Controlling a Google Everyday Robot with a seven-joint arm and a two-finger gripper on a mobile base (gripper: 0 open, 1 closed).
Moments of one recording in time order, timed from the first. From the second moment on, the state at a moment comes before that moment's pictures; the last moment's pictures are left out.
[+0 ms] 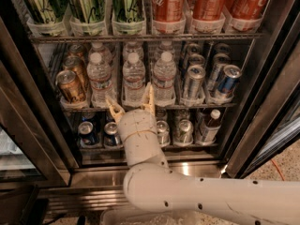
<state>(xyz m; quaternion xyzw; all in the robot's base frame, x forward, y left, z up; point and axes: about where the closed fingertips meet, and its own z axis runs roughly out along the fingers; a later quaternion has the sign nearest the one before) 0.564 0.037 0.864 -0.13 0.64 0.00 0.75</state>
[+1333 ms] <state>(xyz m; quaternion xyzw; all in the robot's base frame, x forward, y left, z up) 0.592 0.029 0.862 -0.12 0.63 -0.02 0.77</state>
